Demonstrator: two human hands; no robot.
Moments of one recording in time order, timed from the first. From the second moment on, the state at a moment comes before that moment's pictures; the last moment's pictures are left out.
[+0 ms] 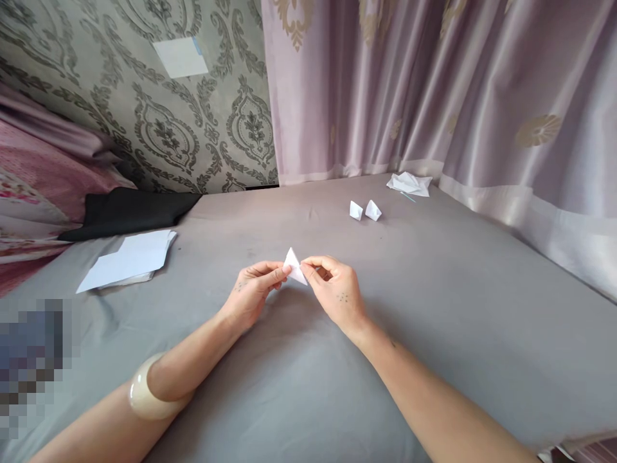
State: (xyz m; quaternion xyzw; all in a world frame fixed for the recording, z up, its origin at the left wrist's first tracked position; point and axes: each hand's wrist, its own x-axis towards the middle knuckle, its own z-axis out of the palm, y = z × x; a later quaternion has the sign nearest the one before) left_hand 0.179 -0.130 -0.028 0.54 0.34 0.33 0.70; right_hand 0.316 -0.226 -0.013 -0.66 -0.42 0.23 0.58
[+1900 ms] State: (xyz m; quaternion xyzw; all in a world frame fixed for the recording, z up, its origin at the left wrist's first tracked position) left_hand 0.161 -0.117 -0.011 0.55 0.16 0.02 0.82; right_hand 0.347 -0.232 -0.006 -0.54 -0.58 0.48 0.37
